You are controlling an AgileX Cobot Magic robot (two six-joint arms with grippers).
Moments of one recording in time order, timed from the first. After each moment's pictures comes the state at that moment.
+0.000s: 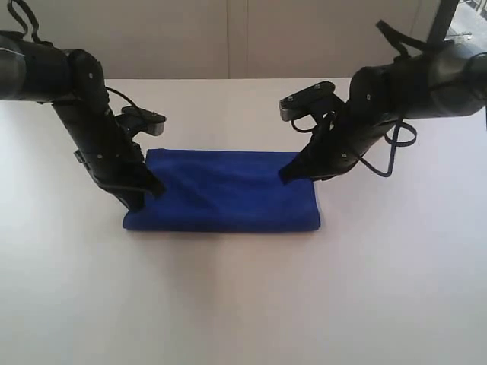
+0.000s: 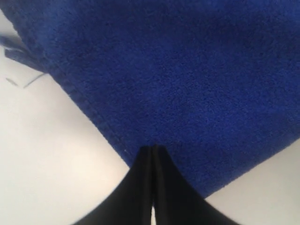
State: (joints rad) left arm -0.36 2.01 -1.39 -0.21 0.91 0.41; right arm 0.23 1.95 -1.24 0.05 0.48 -0.20
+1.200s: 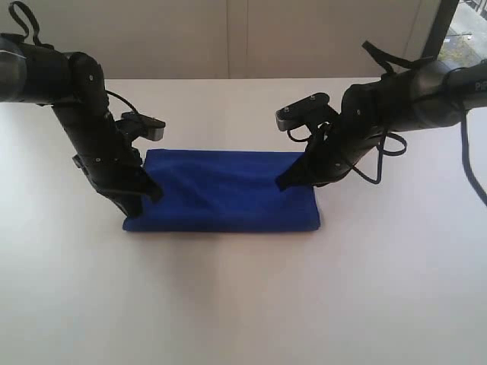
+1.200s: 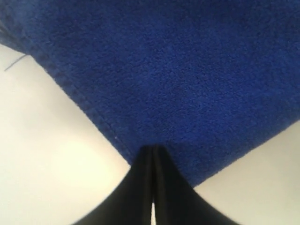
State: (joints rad) left arm -0.36 2.01 -1.39 -0.21 0.95 0.42; right arm 0.23 2.02 -1.24 0.05 0.41 -0.20
